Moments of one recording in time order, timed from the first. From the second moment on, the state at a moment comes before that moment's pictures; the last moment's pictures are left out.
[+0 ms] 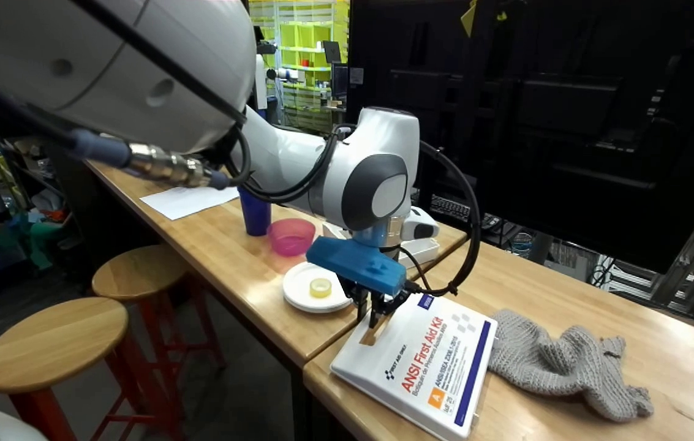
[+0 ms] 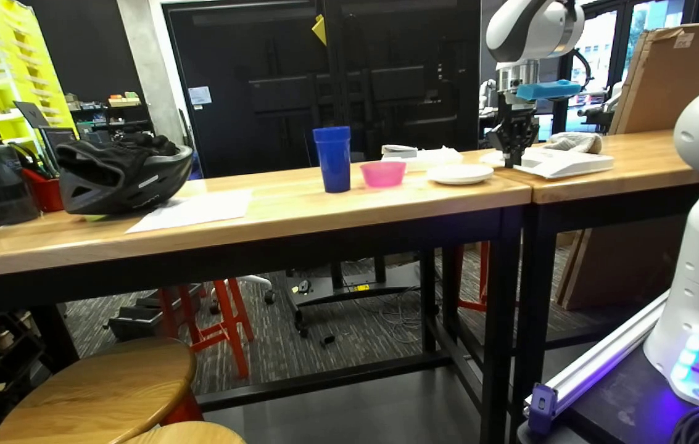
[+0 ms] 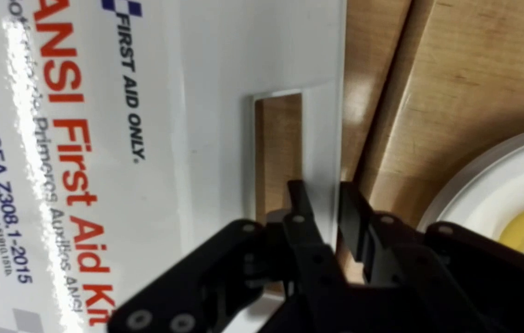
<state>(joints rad) -0.13 -0.28 -0.20 -2.46 -0.08 2.18 -0.07</state>
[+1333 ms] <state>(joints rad) -0.12 -0.30 -0.20 -2.44 0.01 2.18 -0.30</state>
